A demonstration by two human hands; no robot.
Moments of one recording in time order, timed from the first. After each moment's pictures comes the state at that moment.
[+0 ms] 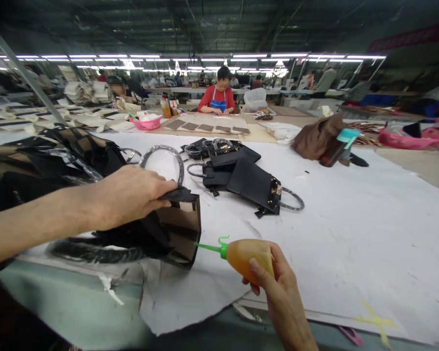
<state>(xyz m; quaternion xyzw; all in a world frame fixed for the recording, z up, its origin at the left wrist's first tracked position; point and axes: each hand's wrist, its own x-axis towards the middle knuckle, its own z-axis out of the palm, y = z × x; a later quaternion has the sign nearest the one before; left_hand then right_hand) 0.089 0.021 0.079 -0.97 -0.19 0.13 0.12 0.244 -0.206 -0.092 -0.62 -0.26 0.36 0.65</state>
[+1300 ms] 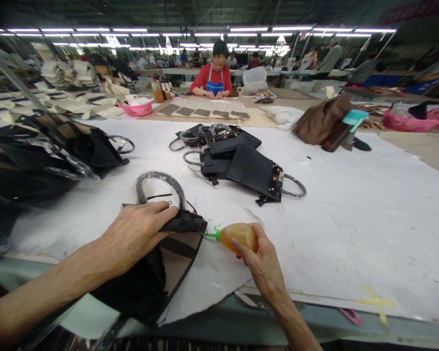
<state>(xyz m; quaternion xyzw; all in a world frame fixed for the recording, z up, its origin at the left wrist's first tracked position) 0.066 -0.006 -0.005 -0.97 -0.21 0.08 0.03 0.250 -0.175 -0.120 -0.73 -0.31 0.31 0.53</state>
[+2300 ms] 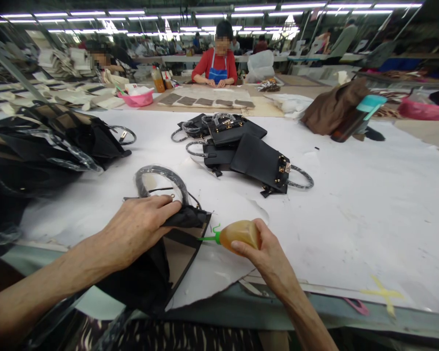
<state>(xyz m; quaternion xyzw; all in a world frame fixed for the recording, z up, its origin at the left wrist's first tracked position) 0.061 -0.006 -0.013 -0.98 -0.19 0.06 0.04 0.254 -0.181 -0.119 -0.72 -0.36 0.36 0.46</state>
